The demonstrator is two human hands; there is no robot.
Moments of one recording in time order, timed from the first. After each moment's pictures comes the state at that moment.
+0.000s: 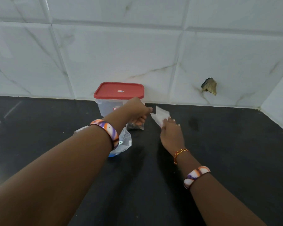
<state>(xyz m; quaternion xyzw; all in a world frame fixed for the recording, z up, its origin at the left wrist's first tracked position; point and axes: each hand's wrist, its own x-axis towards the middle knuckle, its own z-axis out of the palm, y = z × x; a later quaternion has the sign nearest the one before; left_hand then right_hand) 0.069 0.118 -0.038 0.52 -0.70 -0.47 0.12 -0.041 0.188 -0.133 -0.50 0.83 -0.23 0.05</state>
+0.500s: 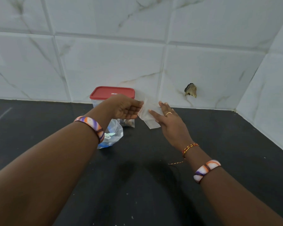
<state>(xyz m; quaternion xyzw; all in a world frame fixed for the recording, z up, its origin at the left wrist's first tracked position) 0.100 0.160 -0.009 0.45 -0.61 -0.63 0.18 -0.059 0.255 -0.093 -0.67 0.68 -0.24 -0.14</state>
